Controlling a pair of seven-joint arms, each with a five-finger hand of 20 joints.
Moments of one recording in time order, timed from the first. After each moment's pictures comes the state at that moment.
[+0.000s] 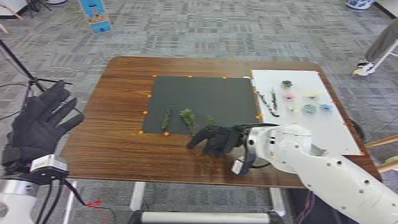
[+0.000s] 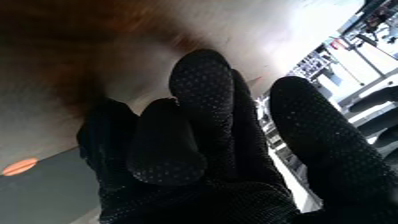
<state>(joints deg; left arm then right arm) 135.4 -59.7 -113.8 -128.5 38.5 3.2 9.4 -66.3 -48.1 42.4 -100.9 -98.6 -27.5 2.2</state>
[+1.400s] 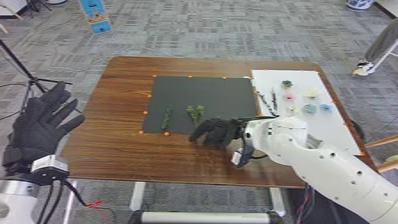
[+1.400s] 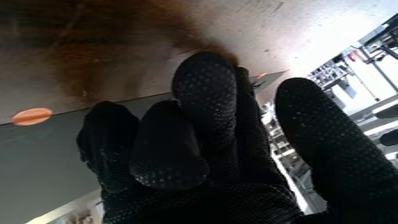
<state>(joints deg) 135.4 -60.0 -113.5 -128.5 38.5 3.5 9.3 -61.4 -49.1 39.3 -98.1 -102.5 -26.7 2.8</state>
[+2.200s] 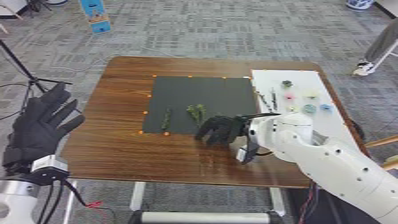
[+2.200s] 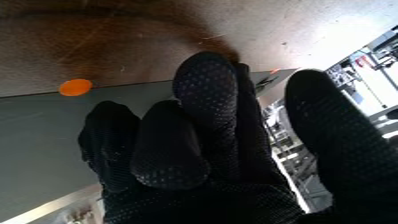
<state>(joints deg) 135.4 -60.1 -113.5 -128.4 38.5 3.6 9.2 -59.8 -47.3 38.8 -98.1 -102.4 -26.8 2.6</state>
